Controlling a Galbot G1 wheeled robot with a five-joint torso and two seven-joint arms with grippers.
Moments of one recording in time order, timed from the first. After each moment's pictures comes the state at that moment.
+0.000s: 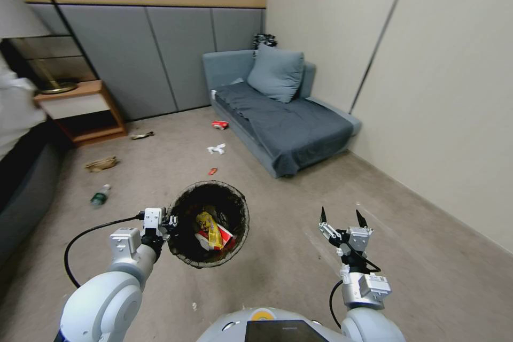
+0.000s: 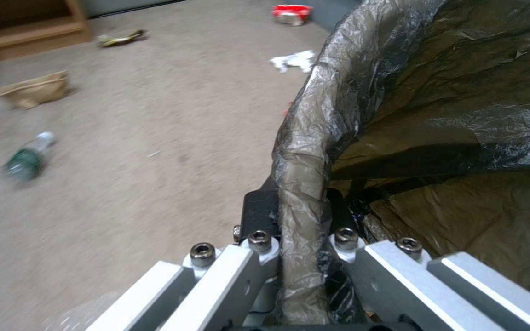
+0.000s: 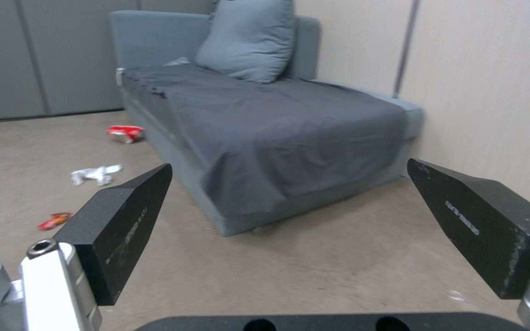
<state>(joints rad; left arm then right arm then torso) 1.67 -1.20 -0.75 -2.50 -0.50 0.74 -0.19 -1.89 1.58 0.48 2.37 -0.09 0.02 0.19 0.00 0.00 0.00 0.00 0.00</state>
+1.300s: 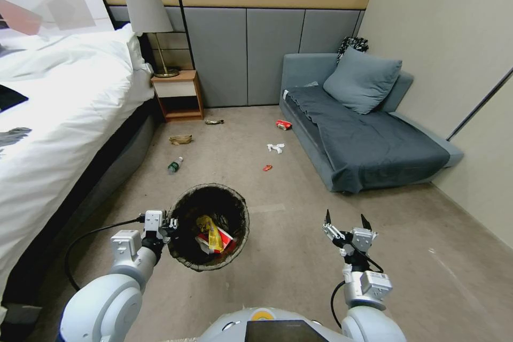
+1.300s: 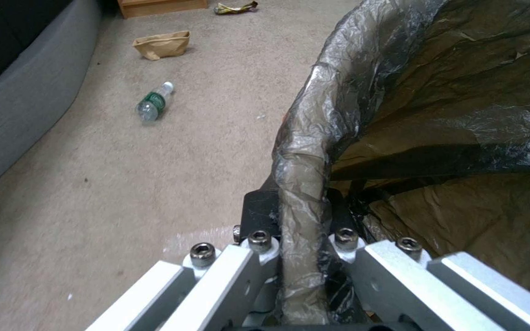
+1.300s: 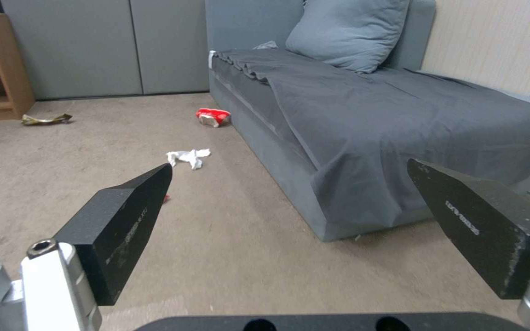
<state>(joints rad) 1.69 -1.21 -0.76 -2.50 -0.50 0.74 -0.19 -1.88 1.57 0.47 2.38 -0.07 -0.05 0.26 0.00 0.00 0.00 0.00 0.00</state>
